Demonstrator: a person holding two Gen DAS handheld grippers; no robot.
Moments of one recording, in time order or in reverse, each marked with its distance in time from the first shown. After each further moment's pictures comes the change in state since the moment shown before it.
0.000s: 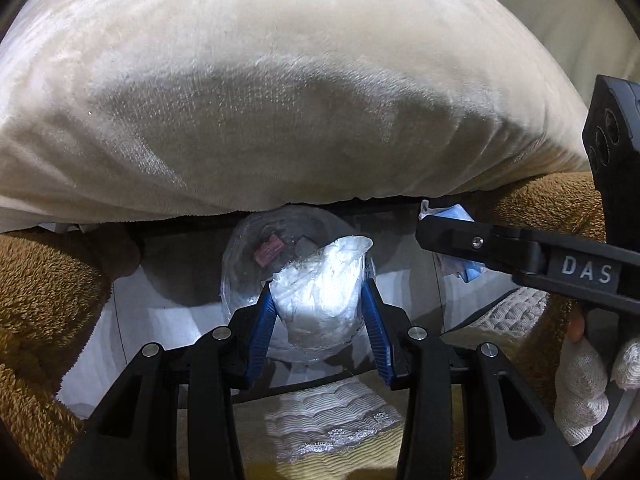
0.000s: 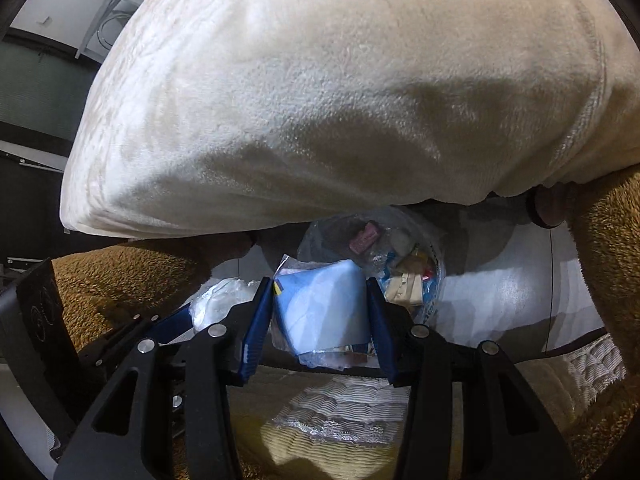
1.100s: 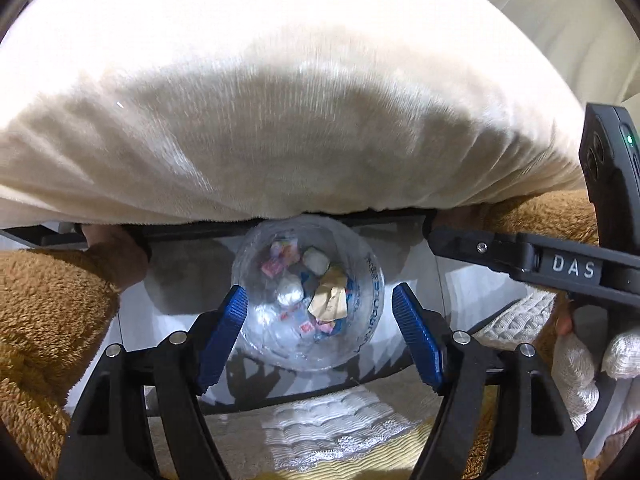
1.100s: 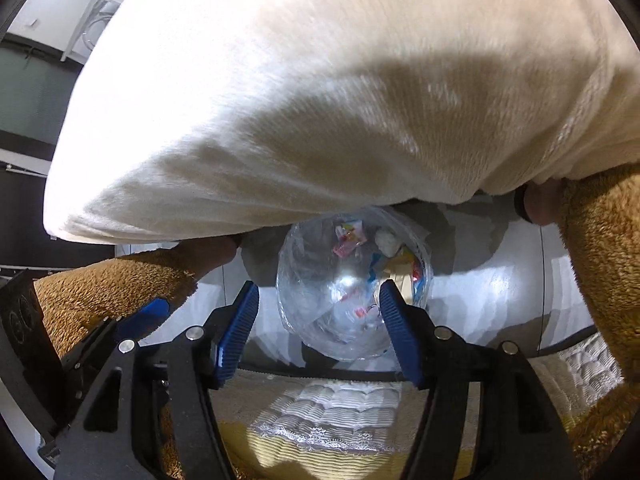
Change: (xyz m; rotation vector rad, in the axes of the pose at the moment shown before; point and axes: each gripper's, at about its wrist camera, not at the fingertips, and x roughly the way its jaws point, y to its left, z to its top) left arm -0.009 0.010 -0.003 -0.011 -0.079 0.003; right arm 0.004 -0.006 -0.001 0.005 -0.039 -0.033
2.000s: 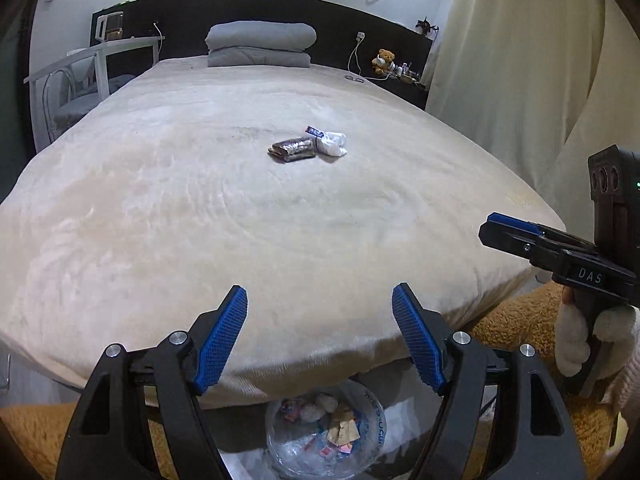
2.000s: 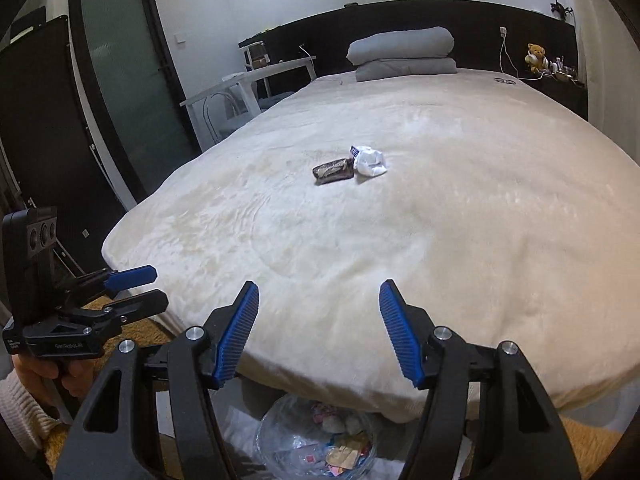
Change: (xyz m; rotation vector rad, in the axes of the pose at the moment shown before) left arm -0.137 -0.001 0.068 0.172 -0.497 -0.034; right arm -0.164 0.042 0.041 -0.446 -0.608 0.055
